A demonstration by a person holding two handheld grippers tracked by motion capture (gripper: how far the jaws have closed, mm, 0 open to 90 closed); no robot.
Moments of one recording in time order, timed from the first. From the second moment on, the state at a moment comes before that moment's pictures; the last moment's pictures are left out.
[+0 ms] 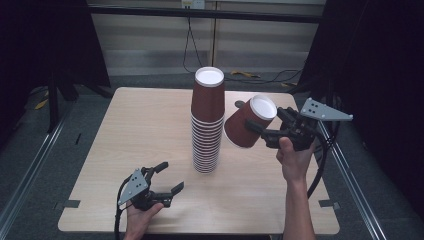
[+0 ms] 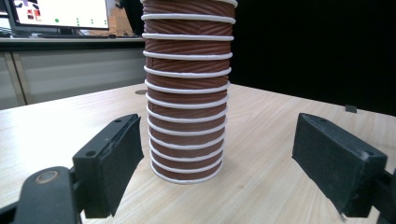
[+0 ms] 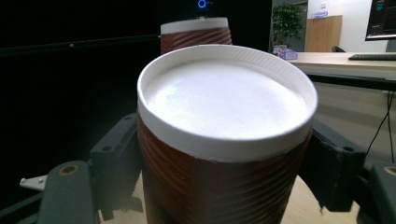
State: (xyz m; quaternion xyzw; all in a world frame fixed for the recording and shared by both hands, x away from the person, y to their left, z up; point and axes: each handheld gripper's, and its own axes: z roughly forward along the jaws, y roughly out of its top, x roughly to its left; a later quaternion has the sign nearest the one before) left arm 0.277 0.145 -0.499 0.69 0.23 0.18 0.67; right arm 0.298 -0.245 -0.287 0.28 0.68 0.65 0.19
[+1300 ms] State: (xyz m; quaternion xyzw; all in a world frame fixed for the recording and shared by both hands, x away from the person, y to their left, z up) left arm 0.279 0.122 -0.463 0.72 0.15 0.14 0.66; right arm 0.278 -0.206 -0.375 0.26 0.70 0.65 0.11
